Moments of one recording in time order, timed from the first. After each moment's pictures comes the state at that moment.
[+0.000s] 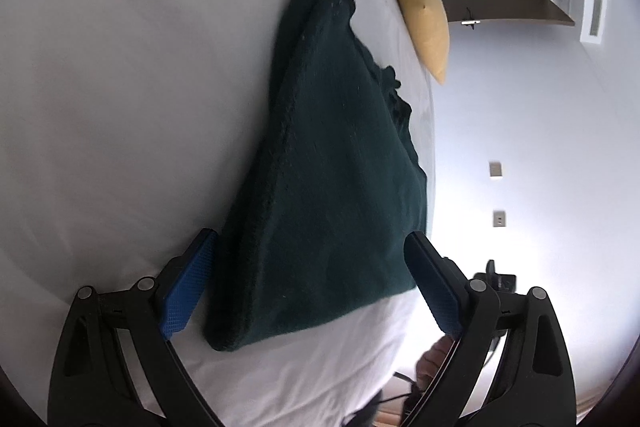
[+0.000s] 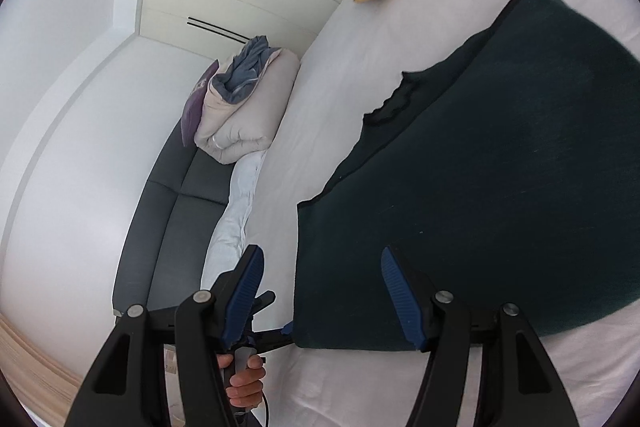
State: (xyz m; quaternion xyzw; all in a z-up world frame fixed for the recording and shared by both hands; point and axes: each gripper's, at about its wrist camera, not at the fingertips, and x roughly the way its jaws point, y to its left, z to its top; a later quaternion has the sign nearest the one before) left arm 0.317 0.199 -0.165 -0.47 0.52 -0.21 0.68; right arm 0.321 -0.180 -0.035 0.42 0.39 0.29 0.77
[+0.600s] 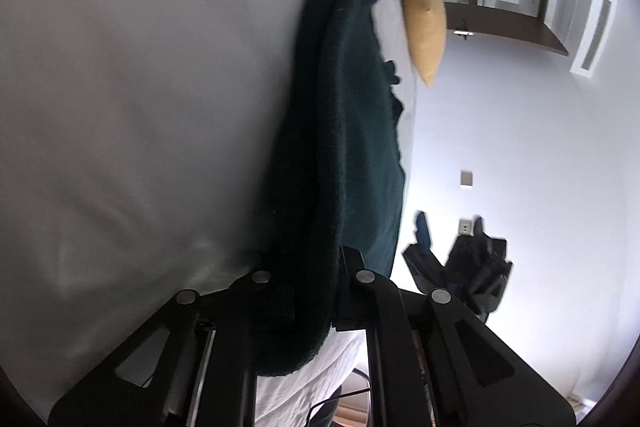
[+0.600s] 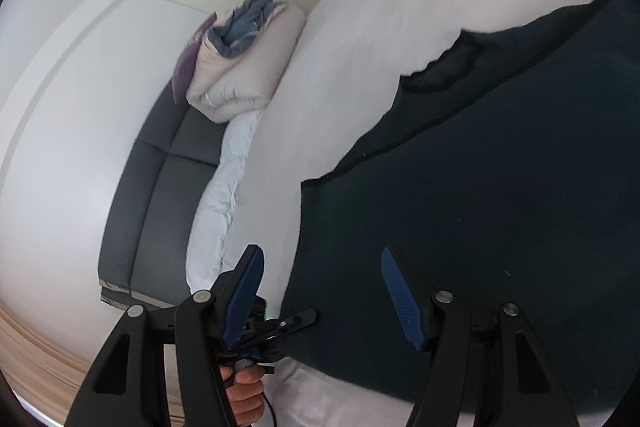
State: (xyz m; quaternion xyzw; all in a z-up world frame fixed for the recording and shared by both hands) left arm 0.312 0.191 -0.195 -0.53 0.51 -0.23 0.64; right arm 0.383 -0.100 -0.043 0.36 0.45 0.32 0.76
